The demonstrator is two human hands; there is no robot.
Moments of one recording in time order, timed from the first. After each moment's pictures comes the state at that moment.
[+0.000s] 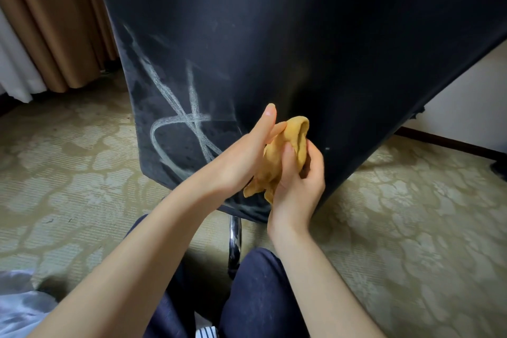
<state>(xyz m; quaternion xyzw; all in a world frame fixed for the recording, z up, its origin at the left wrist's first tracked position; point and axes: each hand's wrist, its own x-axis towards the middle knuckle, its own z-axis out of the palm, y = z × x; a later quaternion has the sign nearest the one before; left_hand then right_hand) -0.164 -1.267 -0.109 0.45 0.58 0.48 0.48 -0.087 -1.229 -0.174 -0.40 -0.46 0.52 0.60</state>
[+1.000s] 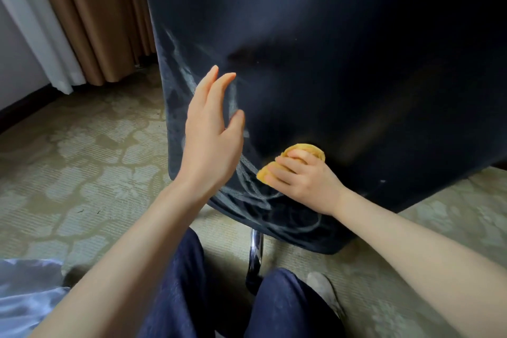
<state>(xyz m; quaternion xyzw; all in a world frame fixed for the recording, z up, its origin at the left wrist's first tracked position) -0.260 -1.246 -0.144 0.40 0.73 0.56 0.02 -0.117 -1.077 -0.229 0.12 -0.89 -0.36 0.24</state>
